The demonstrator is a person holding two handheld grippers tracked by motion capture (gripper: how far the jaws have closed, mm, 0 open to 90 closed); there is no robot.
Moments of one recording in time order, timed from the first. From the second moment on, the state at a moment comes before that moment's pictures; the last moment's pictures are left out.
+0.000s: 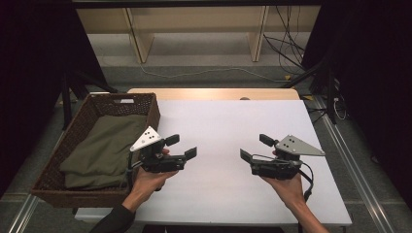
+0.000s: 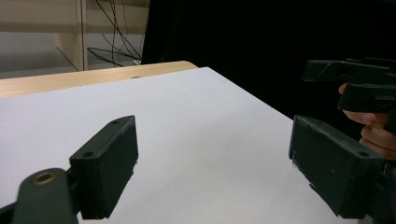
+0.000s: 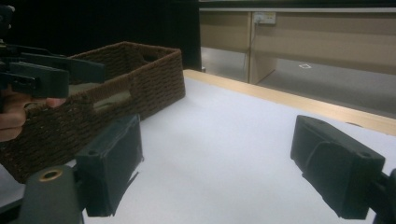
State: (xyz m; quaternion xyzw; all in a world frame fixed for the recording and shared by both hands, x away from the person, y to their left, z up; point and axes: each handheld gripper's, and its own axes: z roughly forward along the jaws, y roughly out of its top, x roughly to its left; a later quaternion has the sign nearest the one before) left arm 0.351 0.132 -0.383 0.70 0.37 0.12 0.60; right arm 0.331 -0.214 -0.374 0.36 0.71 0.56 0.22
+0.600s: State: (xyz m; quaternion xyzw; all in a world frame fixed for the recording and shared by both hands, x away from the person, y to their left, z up) left arm 0.342 0.131 -0.398 0.71 0.36 0.14 0.59; right arm 0.319 -0.217 -0.389 0.36 0.72 0.56 0.22
